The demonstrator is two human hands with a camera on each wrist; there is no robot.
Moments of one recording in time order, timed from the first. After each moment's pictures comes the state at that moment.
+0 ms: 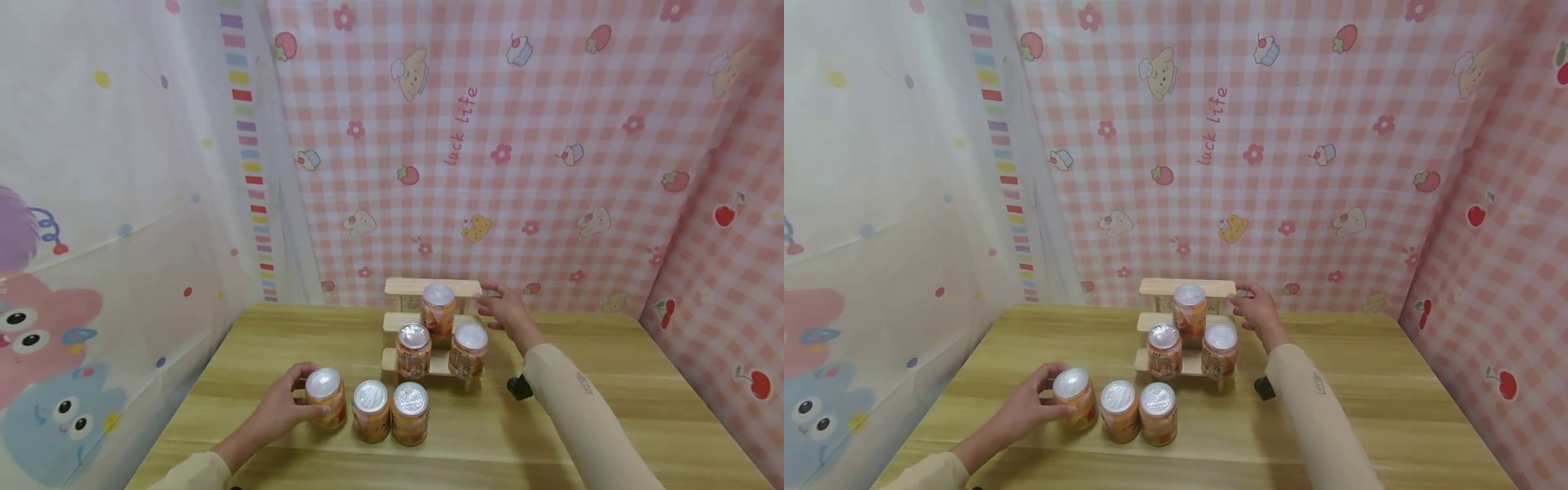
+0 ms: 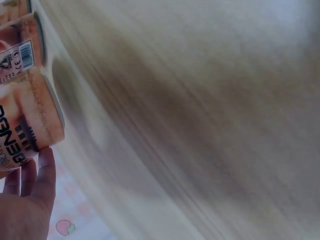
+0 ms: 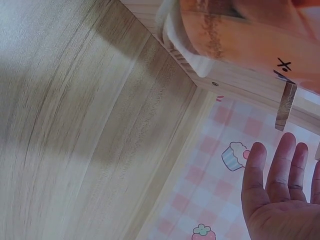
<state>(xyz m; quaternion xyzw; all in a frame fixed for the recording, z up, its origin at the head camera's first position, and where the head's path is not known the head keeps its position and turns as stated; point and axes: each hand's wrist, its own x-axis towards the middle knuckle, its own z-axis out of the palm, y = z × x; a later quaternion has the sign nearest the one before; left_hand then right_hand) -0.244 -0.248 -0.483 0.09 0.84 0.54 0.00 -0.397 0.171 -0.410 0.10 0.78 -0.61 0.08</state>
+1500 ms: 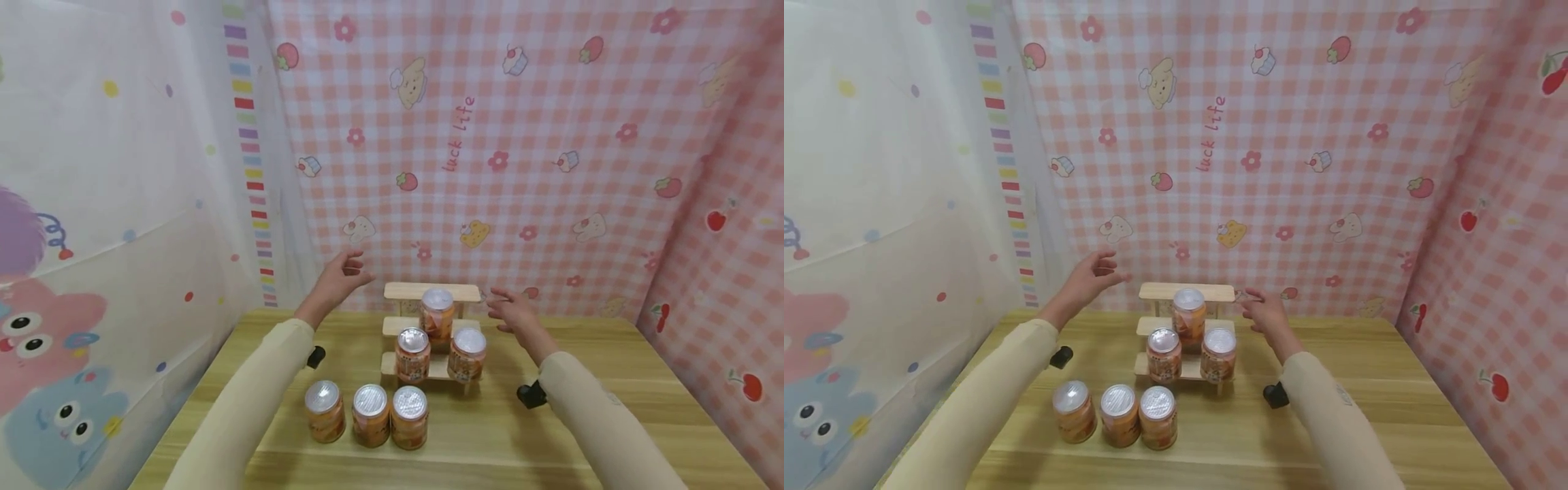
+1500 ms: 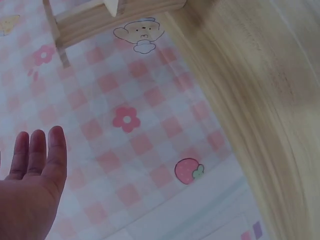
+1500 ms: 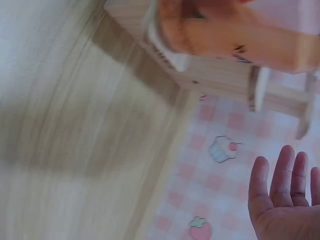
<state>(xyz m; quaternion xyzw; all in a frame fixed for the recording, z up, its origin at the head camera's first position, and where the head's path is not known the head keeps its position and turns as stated) -0.390 -0.173 -0.355 0.11 0.84 0.53 -0.04 -0.377 0.187 -0.398 0.06 0.78 -0.61 0.07</state>
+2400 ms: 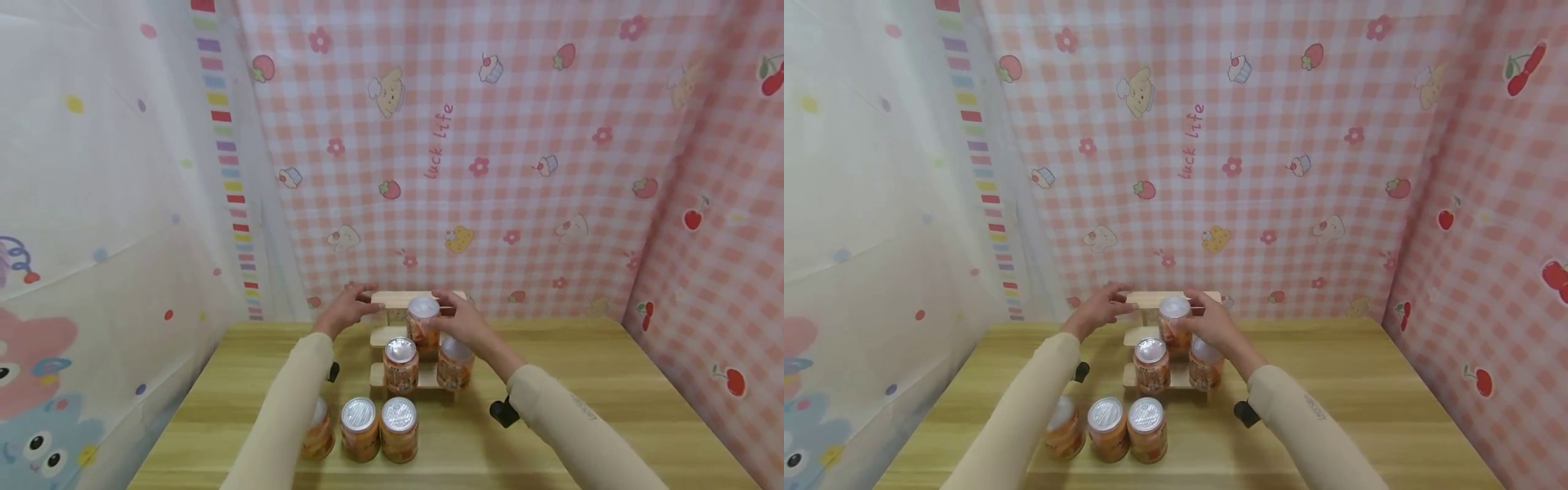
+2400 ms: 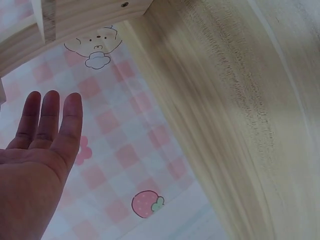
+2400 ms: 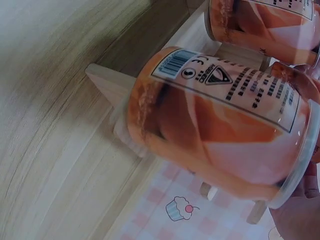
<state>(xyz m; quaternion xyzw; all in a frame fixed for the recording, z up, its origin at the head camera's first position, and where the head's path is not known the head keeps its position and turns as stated) -0.421 -0.134 -0.402 0.11 0.86 0.49 0.07 -0.356 0.131 -0.390 -0.12 0.82 -0.56 0.04</state>
